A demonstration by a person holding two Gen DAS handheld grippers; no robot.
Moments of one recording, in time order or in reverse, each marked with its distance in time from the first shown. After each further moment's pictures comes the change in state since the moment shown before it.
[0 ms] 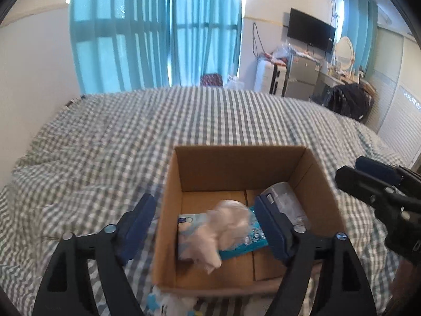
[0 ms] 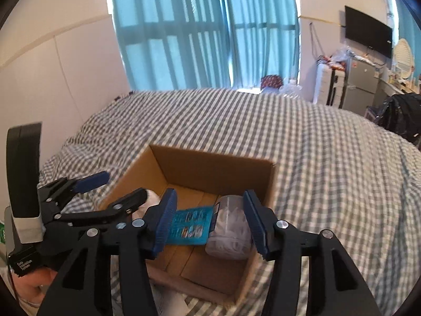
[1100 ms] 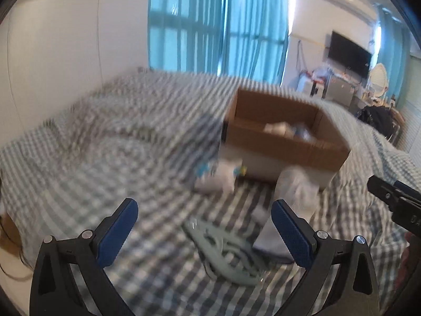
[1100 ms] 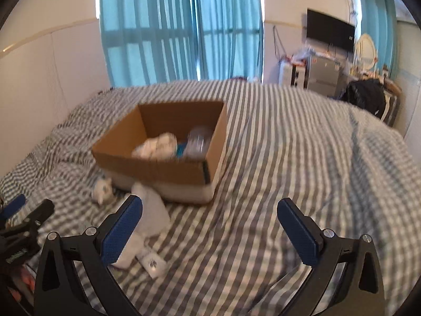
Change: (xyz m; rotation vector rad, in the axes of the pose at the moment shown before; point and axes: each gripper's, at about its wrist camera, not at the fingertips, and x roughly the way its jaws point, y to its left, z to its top) left arm -0.090 0.019 -0.169 -0.202 -0.024 0.192; right arm -0.076 0.004 -0.141 0.052 0.008 -0.154
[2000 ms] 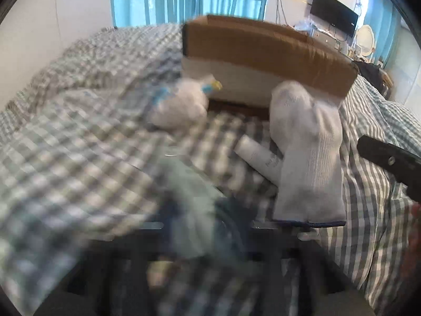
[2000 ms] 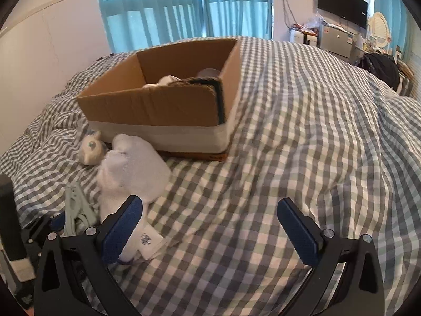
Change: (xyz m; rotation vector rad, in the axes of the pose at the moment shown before) left arm 0.046 -0.024 -0.047 0.125 0.193 -0.104; right arm 0.046 0.015 -0.031 -0.008 0.145 0.056
